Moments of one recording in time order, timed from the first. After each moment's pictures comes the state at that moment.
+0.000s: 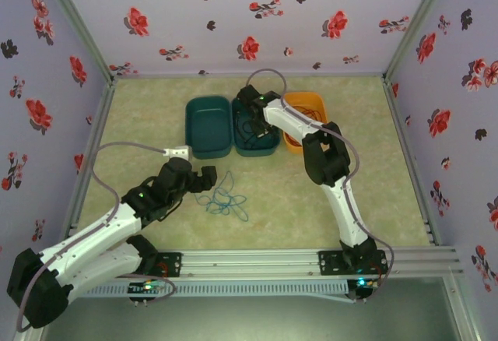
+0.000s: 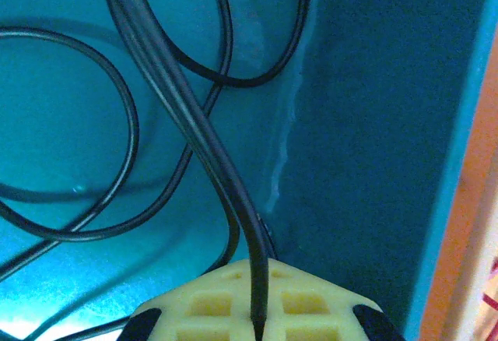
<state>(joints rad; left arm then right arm) -0.75 0.87 0.55 -0.37 -0.31 -0.61 0.63 2.35 2.03 -1.00 0.37 0.17</state>
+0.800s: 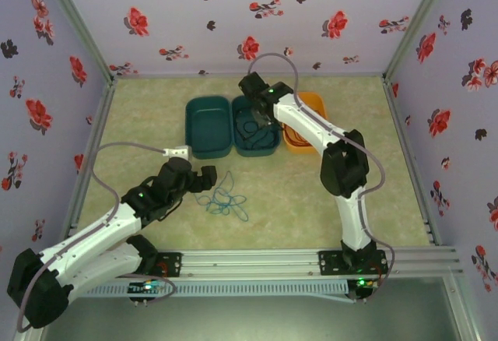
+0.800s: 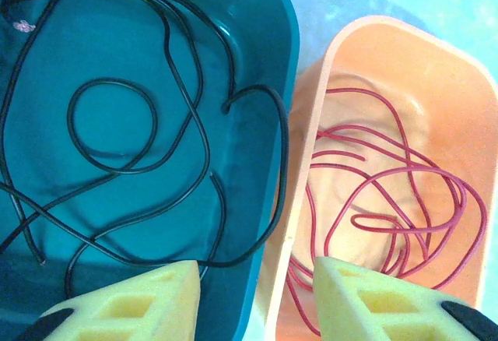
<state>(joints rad) -0.75 0.87 0.55 -0.37 -0.30 -0.62 0.65 2.10 1.96 -1.03 0.42 0.17</state>
